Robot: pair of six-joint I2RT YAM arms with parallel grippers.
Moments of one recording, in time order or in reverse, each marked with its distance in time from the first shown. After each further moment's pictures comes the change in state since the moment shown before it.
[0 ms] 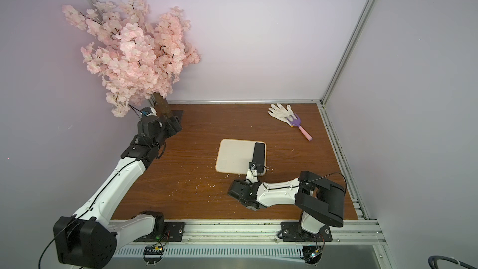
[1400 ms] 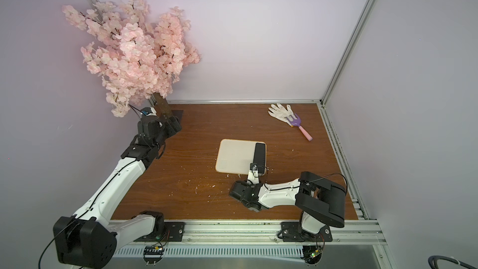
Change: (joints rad) left arm 0.000 0.000 0.000 0.000 -0.008 0.011; right arm -0.002 -0.009 -0.038 0.038 0.002 -0.006
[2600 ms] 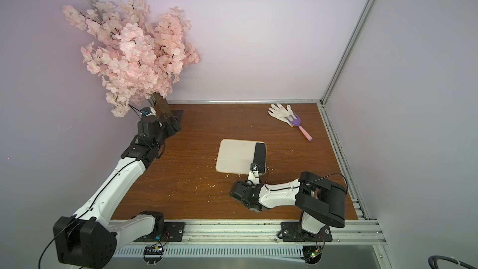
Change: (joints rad) left arm 0.000 0.000 0.000 0.000 -0.015 0.003; right arm -0.007 -0.002 -0.017 0.025 0.014 -0.004
